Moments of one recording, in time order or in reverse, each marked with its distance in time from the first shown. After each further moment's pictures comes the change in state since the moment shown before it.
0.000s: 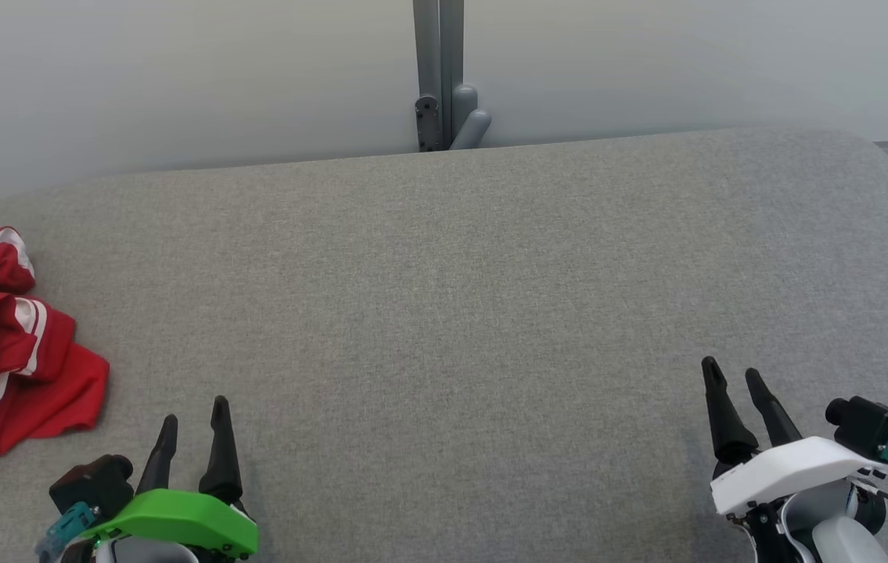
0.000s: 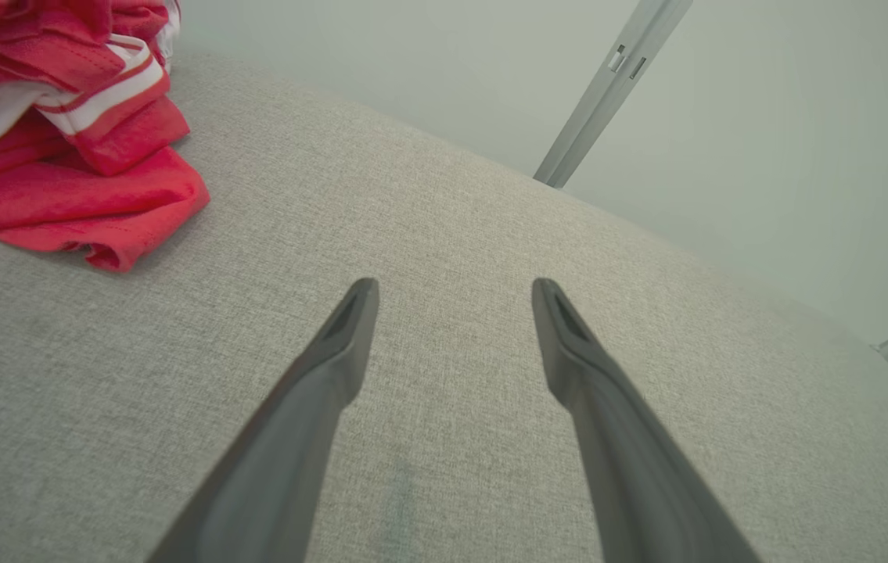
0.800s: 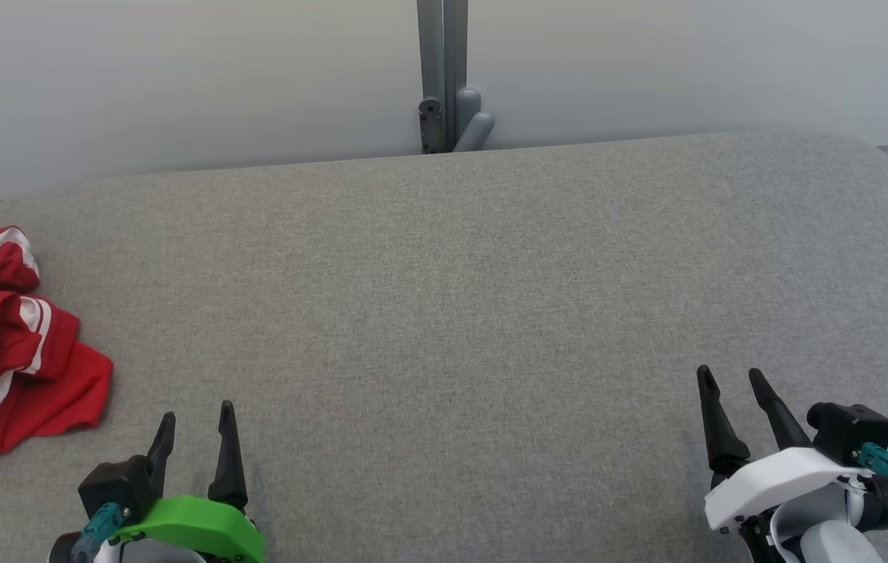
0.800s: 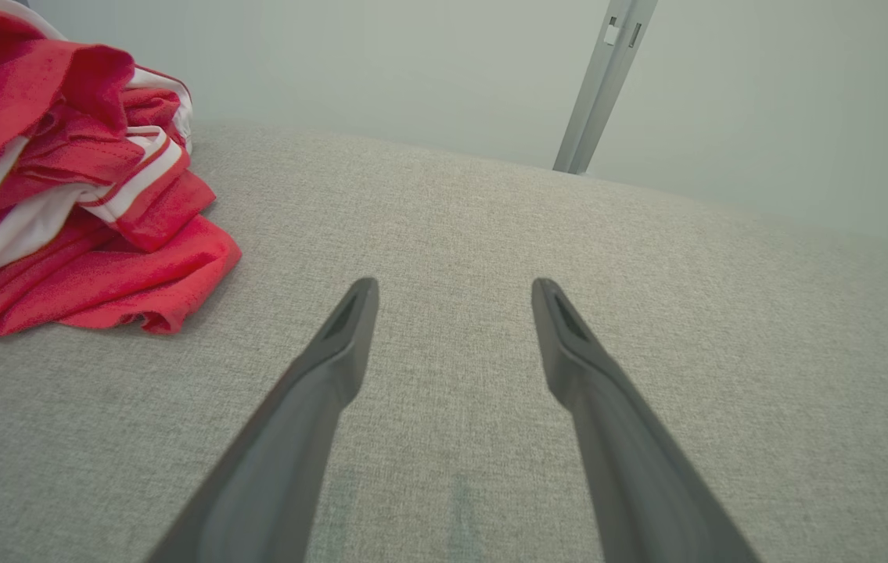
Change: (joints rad) left arm 0.002 0.004 -0.010 0.021 0.227 0.023 -0.057; right arm -0.004 0.002 -0.010 0.042 -0.251 0.000 -0.060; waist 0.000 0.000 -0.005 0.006
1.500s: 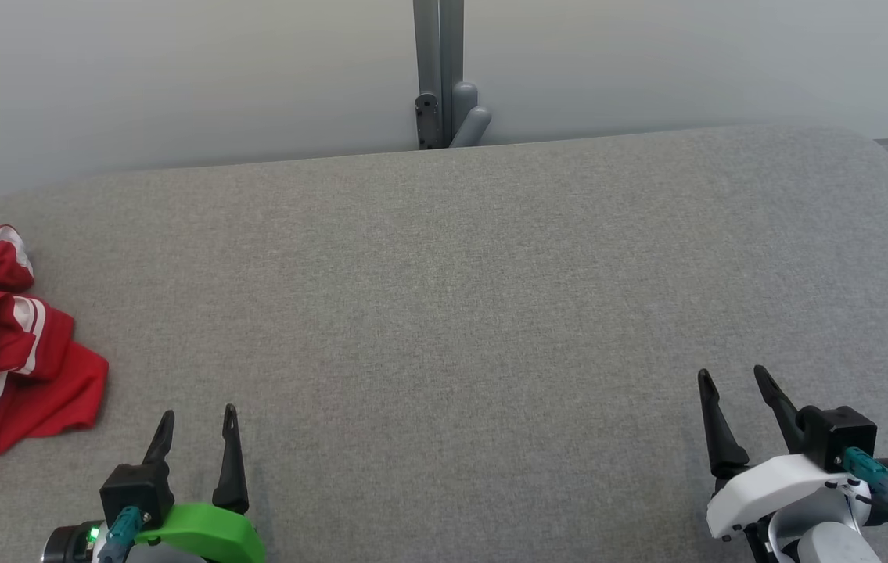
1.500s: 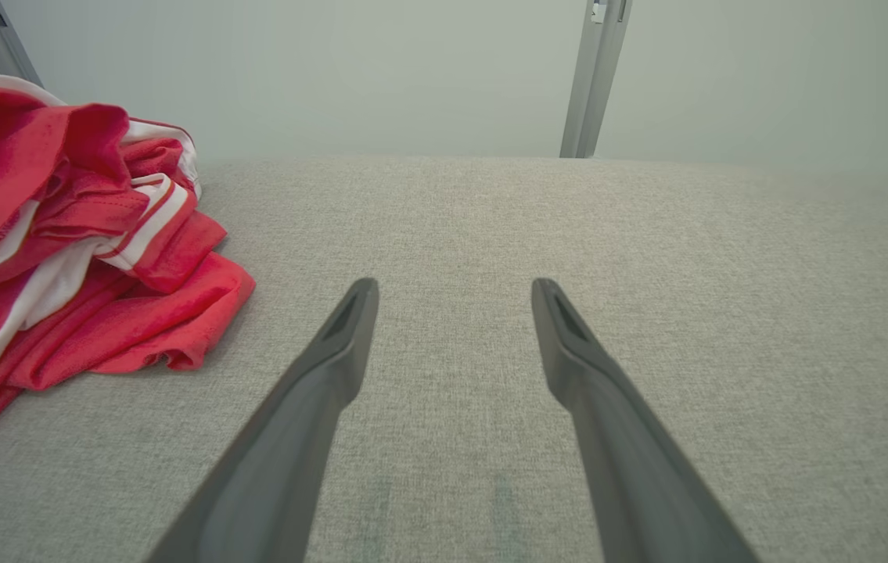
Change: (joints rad) left arm 0.000 -0.004 0.017 0.017 0.163 0.008 -0.042; right arm -0.001 0.007 -0.030 0.022 -0.206 0.000 -0.041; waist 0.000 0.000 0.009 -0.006
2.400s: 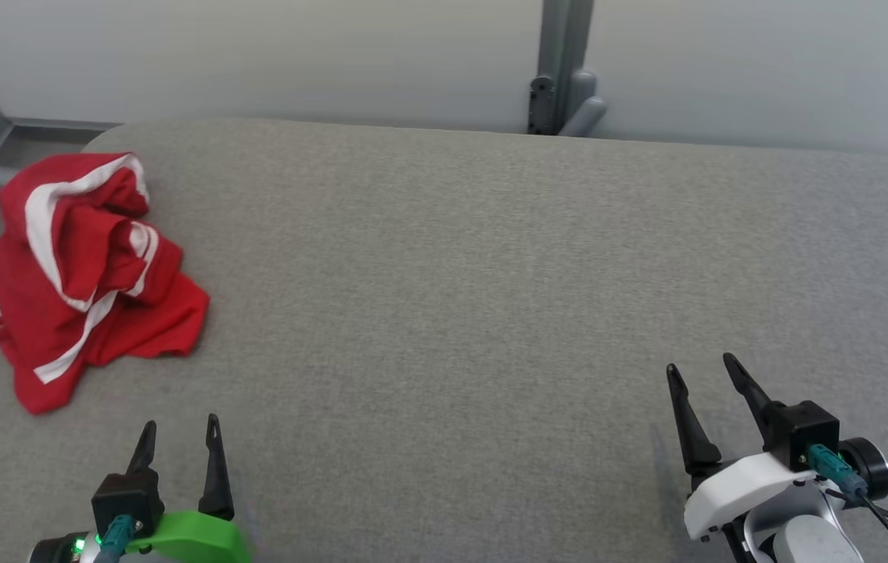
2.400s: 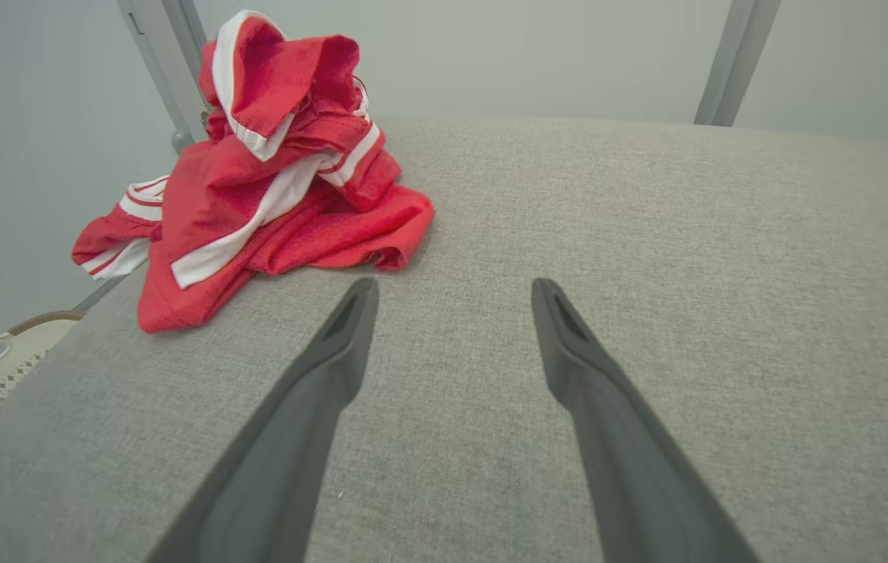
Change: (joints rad) left arm 0.000 -0.007 0.047 0.036 0.070 0.007 -0.025; right arm -0.013 0.002 0.050 -0.017 -0.100 0.001 -0.030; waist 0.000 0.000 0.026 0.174
